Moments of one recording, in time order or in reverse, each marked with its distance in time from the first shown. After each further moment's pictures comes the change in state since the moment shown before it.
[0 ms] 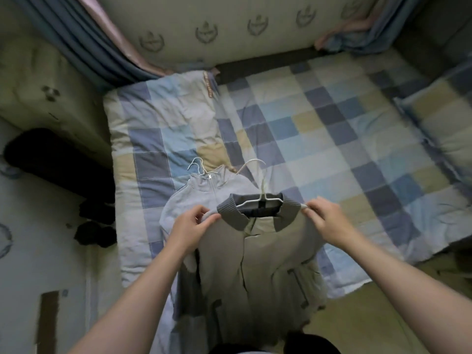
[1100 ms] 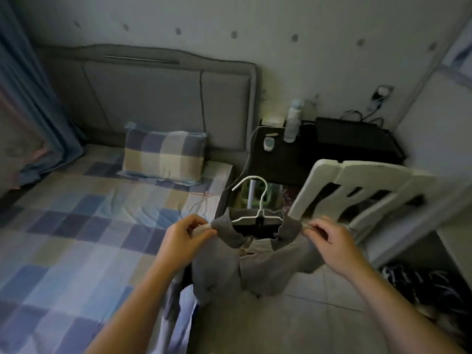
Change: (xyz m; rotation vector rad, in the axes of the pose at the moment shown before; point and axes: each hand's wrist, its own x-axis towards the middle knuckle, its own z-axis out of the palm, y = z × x) left_hand -0.273 0.454 0.476 0.144 -0.714 1.032; right_hand -0.607 0.249 -0.265 0.117 1.007 0.727
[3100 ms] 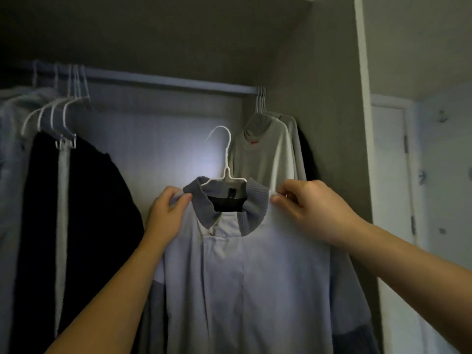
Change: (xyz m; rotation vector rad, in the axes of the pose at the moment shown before) left_hand 0.166 0.947 0.621 -1.256 -1.095 1.244; right_hand -0.088 0.043 -0.661 -1.340 1.209 1.173
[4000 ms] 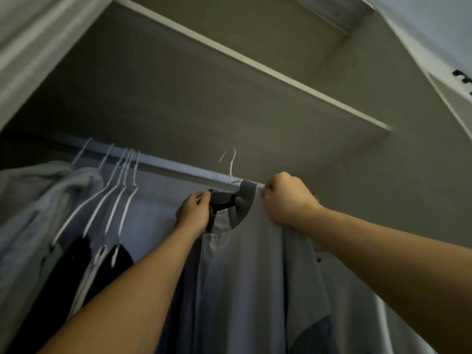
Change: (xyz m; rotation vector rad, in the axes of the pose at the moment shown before) left_hand 0.331 -0.034 -0.031 -0.153 0.077 -0.081; right_hand 0.308 -0.142 0.026 -0.184 0.293 0.141
